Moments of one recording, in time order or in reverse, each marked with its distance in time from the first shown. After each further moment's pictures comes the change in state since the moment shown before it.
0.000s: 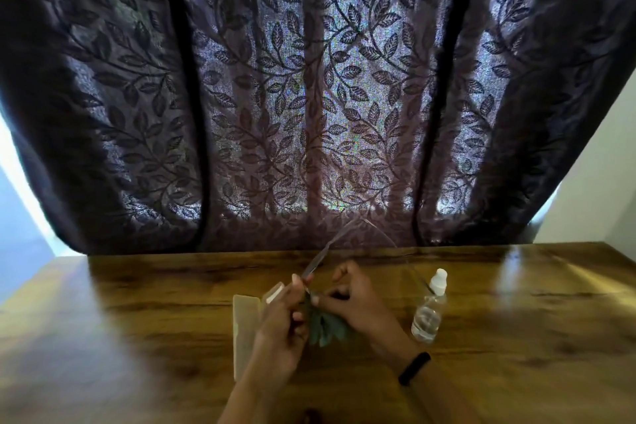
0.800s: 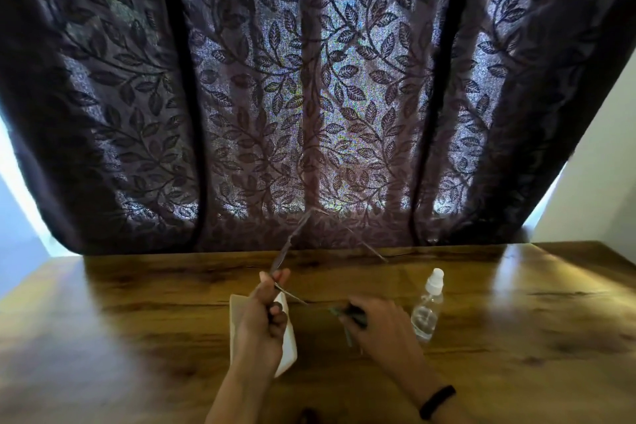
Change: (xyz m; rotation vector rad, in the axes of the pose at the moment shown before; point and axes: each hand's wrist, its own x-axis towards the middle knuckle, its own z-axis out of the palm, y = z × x) left_hand 0.012 0.008 -0.018 -0.075 0.110 0.073; right_hand -0.028 0.016 -0.023 -0.935 0.097 -0.199
